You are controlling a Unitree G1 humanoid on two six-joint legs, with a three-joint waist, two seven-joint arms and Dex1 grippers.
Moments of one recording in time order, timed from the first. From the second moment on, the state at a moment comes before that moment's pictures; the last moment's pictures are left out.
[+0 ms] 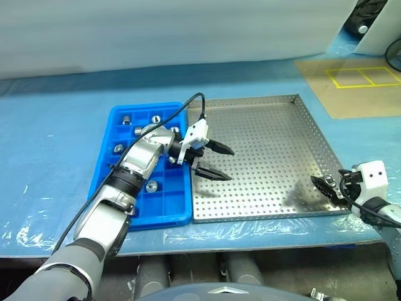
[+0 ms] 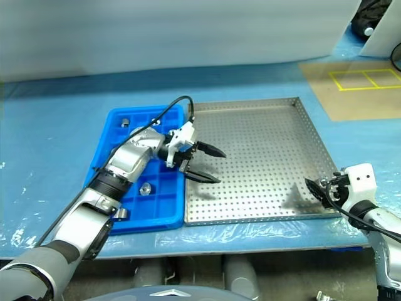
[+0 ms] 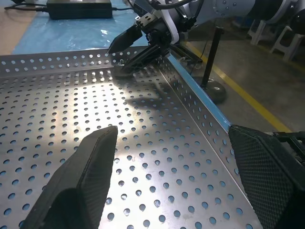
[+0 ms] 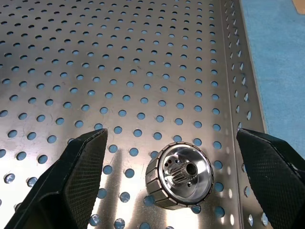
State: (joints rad) left arm -0.79 0.27 -0.31 0.41 -0.28 0.14 -1.44; right arm 0.17 -0.65 -0.48 -0.15 0.33 0.48 0.61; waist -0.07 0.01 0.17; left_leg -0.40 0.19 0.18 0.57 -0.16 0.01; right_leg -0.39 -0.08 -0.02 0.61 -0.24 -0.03
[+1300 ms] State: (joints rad) left arm -0.73 0.31 -0.31 0.28 -0.29 0.20 -1.37; right arm 0.16 -0.73 -0.43 -0.08 0.31 0.45 0.67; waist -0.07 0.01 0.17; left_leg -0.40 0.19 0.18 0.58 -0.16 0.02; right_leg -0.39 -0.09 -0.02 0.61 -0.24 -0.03
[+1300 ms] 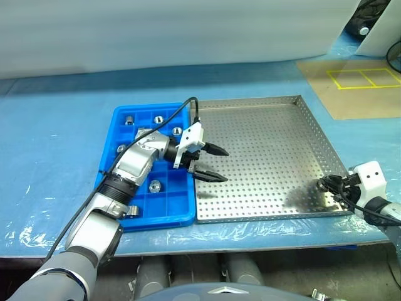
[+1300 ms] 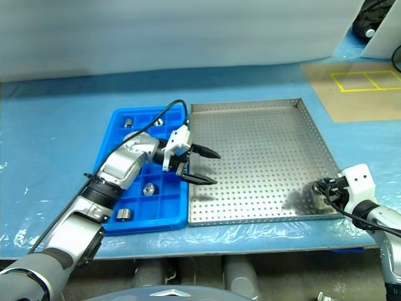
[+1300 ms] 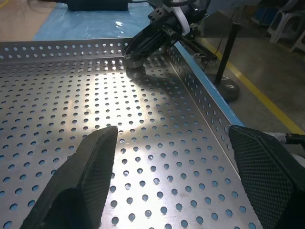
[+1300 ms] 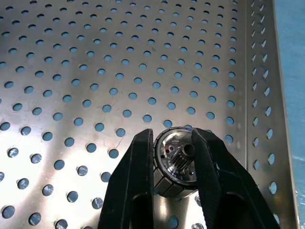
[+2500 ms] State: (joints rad) left arm -0.36 0.82 -0.02 -0.21 -0.44 0.46 -1.34; right arm -0.52 -0.59 0.15 -0.19 0.52 0.72 0.98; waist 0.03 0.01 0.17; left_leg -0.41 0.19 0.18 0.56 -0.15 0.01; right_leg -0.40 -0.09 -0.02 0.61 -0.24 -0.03
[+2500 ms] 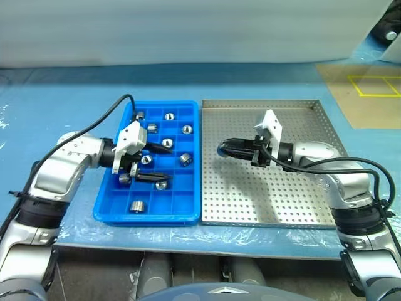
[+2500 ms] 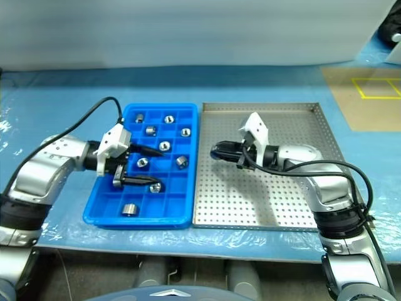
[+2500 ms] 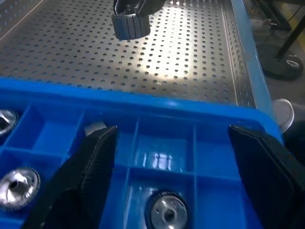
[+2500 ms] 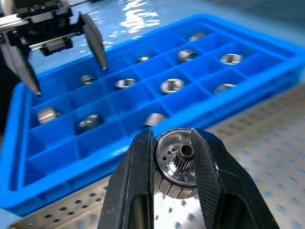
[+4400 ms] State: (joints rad) left arm -0.37 0.76 -0.04 -0.26 -0.52 0.51 -1.08; right arm -0.65 -0.54 0.14 0.06 0.40 0.62 1.16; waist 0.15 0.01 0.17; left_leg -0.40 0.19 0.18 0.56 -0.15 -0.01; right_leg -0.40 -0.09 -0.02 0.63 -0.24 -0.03
